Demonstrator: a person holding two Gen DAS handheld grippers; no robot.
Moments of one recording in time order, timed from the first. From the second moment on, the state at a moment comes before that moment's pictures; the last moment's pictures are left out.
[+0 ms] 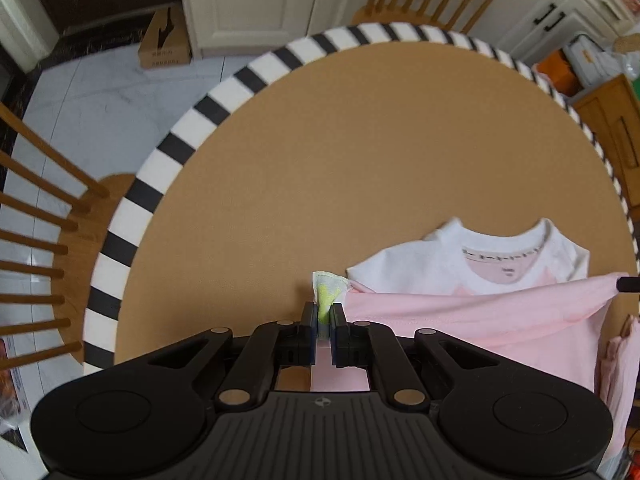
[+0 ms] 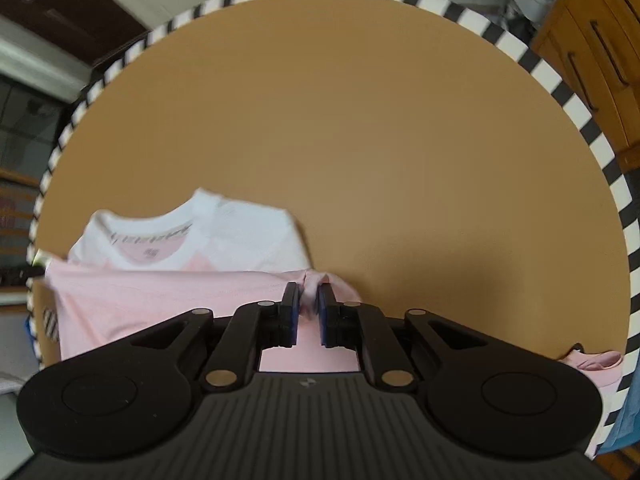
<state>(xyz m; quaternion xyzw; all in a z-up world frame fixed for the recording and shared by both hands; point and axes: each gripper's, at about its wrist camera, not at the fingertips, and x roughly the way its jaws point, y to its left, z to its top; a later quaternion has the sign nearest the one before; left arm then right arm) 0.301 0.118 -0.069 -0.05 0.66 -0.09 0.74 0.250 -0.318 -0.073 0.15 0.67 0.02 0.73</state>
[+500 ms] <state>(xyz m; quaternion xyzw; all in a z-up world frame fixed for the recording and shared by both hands) 0.271 0.178 -0.073 -0.19 0.56 -0.06 0.80 0.212 -0.345 -0.077 0.17 0.55 0.03 0.82</state>
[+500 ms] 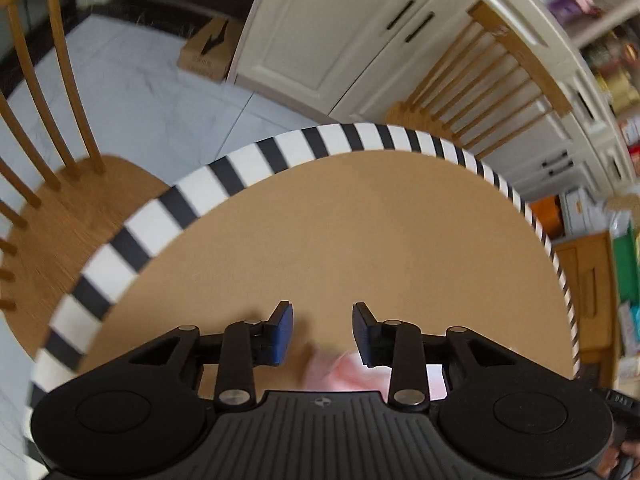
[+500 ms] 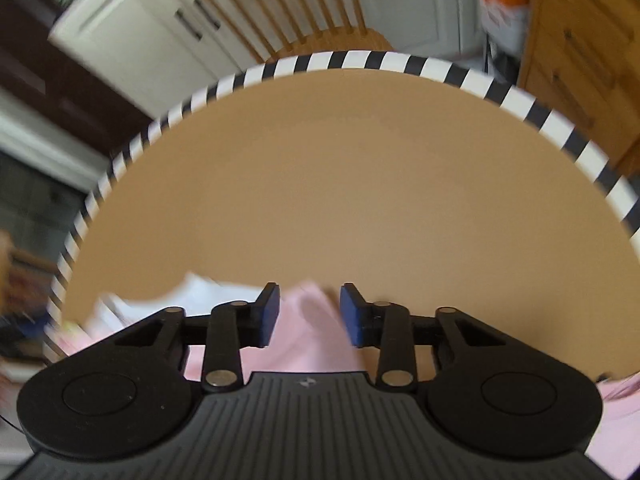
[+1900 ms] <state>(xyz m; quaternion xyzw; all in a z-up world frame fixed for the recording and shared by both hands) 0.288 0.126 -0.105 0.05 0.47 -0.15 0.87 0.214 -0.343 -0.122 0.16 0.52 0.02 0.84</state>
